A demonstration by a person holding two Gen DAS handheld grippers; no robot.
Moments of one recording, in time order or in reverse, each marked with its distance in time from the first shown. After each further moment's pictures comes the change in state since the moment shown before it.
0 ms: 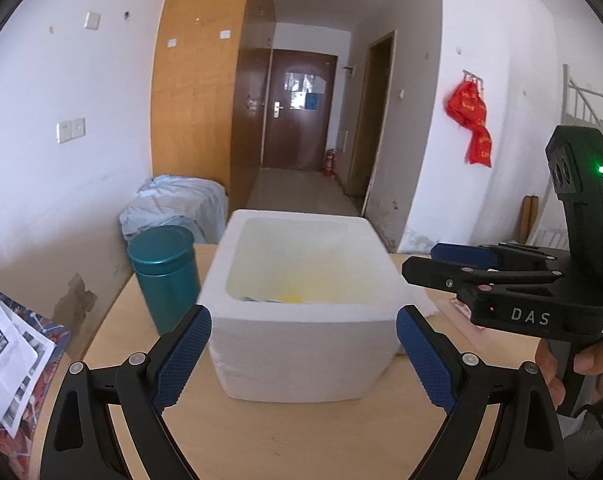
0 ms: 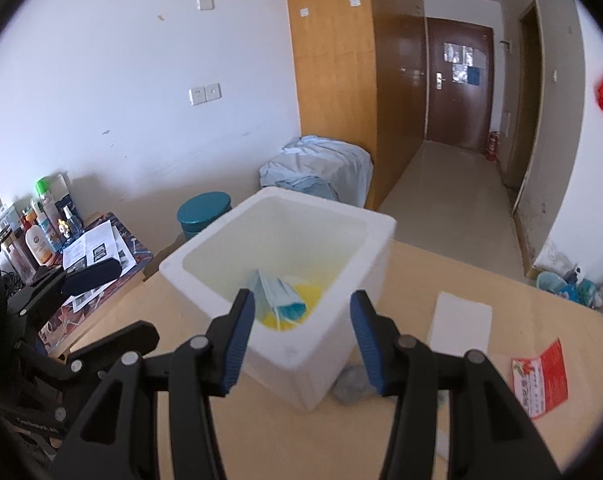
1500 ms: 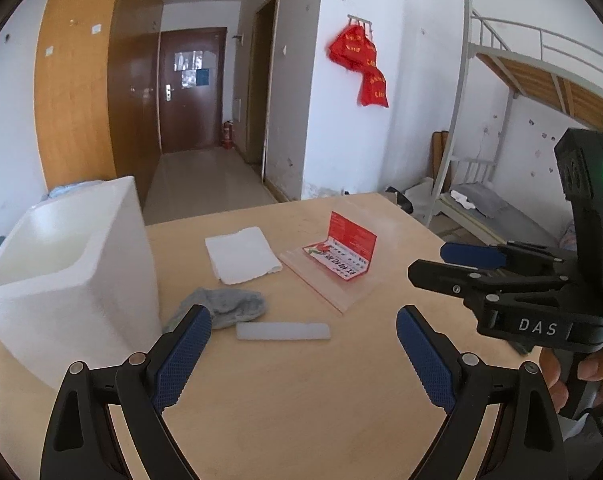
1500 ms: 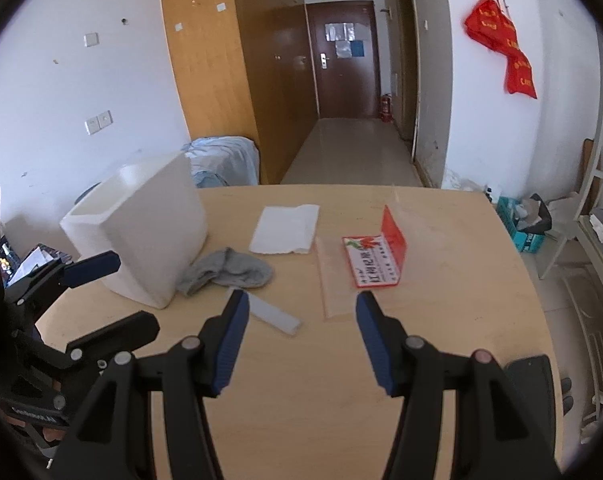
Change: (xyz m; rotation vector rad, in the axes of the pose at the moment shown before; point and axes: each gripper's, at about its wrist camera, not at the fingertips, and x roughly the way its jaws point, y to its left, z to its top) left arm 0.058 -0.176 -0.047 0.209 0.126 -0.300; right arm -0.097 -0.132 -0.120 0.247 0.007 -0.288
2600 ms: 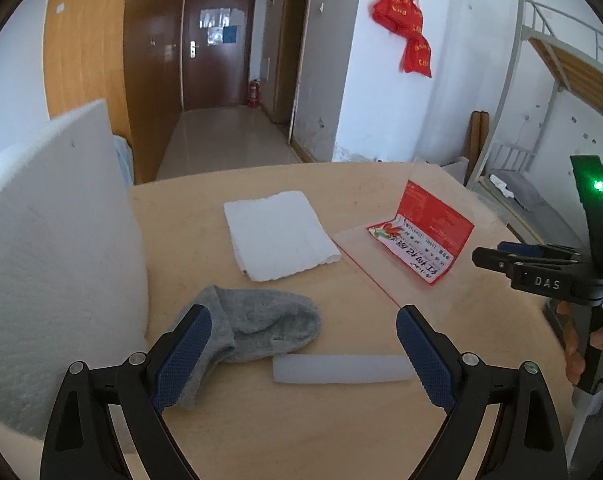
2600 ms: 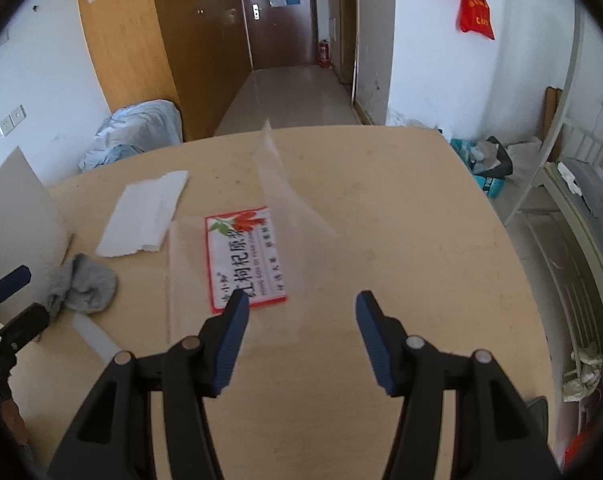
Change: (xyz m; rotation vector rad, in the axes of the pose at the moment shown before) left arm 0.121 0.054 0.004 -0.088 0.141 0.065; right arm 0.112 -0.104 0.011 0.113 0.207 -0.189
